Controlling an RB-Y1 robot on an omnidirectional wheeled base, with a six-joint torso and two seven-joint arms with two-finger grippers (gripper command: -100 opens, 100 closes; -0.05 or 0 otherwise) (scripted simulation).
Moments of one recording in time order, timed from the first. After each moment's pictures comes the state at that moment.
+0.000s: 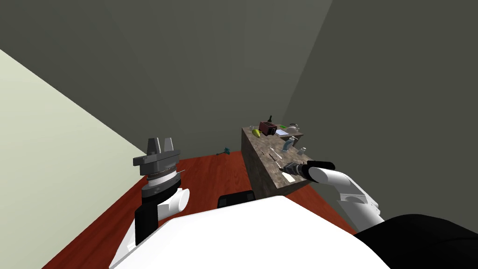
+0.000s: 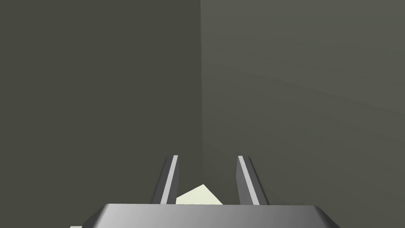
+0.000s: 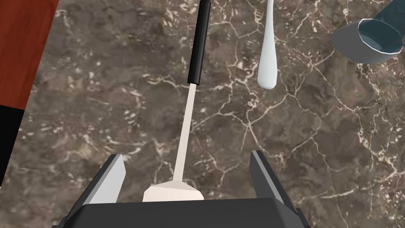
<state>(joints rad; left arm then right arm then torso) 0.45 0.04 0.06 -2.29 0.04 -0.65 0.12 0.45 -0.57 -0.49 -2.01 -0.87 1.16 -0.98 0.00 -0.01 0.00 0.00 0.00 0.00</state>
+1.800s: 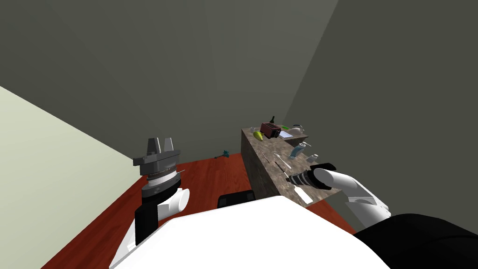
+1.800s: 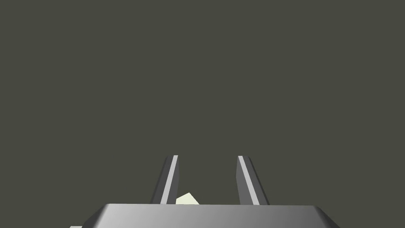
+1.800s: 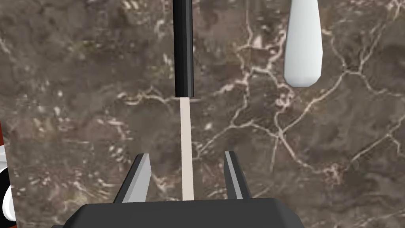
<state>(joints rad) 0.45 0.04 0.06 -2.29 0.04 -0.65 0.12 0.49 -0.65 -0.49 -1.89 -0.97 1.39 -1.16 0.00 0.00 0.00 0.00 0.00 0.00</state>
